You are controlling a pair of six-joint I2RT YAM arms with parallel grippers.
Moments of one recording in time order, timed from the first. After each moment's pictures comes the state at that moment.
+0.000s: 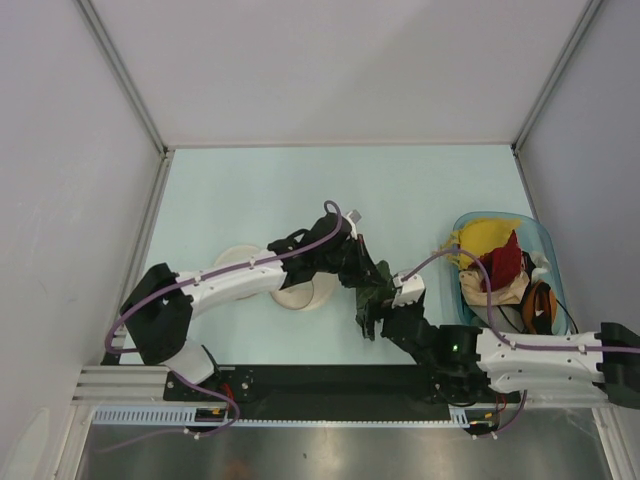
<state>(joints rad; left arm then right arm) -0.93 1.57 1.09 -0.16 0.31 -1.12 1.30 0.85 0.34 -0.06 0.73 0.69</state>
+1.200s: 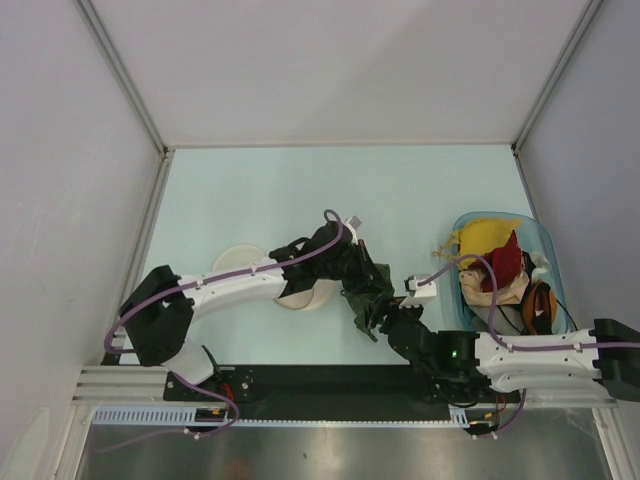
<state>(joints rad) -0.97 1.56 1.03 -0.06 0.29 -1.23 1.39 0.88 0.30 0.08 0.99 0.83</state>
